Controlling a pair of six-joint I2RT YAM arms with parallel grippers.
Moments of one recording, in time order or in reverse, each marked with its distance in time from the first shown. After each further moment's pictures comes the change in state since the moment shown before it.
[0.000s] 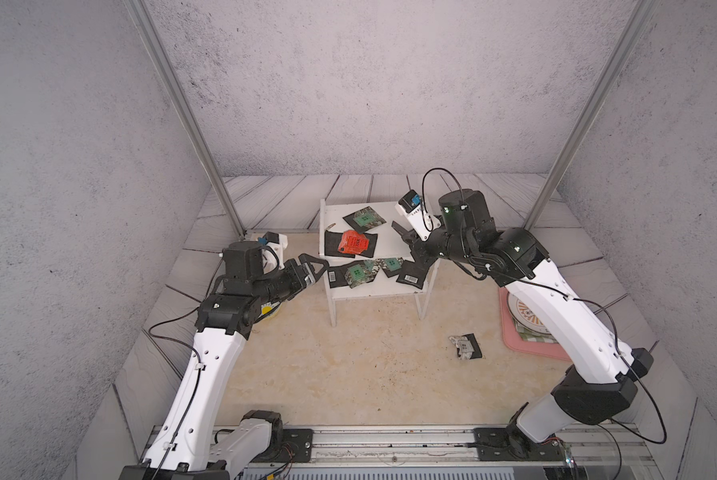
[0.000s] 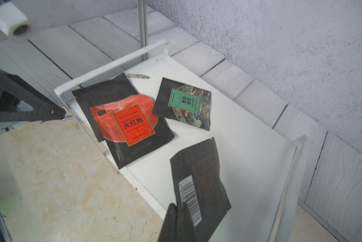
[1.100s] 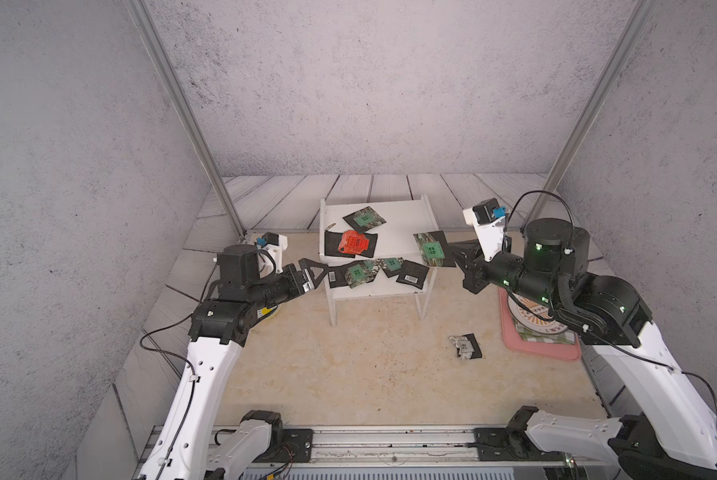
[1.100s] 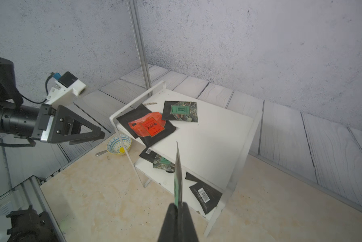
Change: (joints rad) left arm -0.001 -0.063 -0.005 -0.044 0.014 0.112; right arm 0.000 -0.450 -0.312 0.042 0.028 0.237
